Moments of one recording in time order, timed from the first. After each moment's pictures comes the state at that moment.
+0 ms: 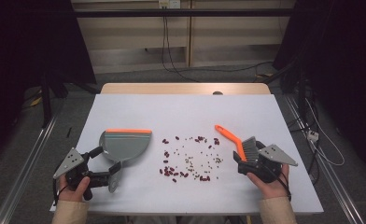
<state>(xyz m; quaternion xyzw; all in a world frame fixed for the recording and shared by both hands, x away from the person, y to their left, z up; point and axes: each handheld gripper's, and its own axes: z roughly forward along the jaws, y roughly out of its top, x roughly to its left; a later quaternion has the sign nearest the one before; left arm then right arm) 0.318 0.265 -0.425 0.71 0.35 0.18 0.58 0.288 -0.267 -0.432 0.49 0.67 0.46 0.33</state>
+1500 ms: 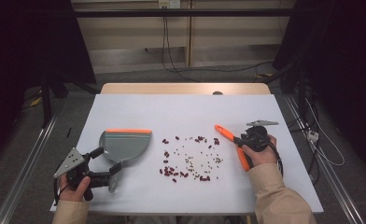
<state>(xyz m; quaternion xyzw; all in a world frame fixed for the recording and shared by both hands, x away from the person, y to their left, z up) 0.319 0.265 -0.428 0.71 0.36 0.17 0.58 0.385 -0.279 -0.444 0.57 0.72 0.33 0.19</state>
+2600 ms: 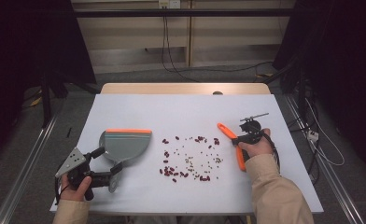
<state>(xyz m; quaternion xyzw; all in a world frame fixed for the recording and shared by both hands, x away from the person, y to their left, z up) 0.321 0.262 -0.429 0.72 0.35 0.17 0.58 0.414 -0.275 -0.446 0.59 0.76 0.26 0.11</state>
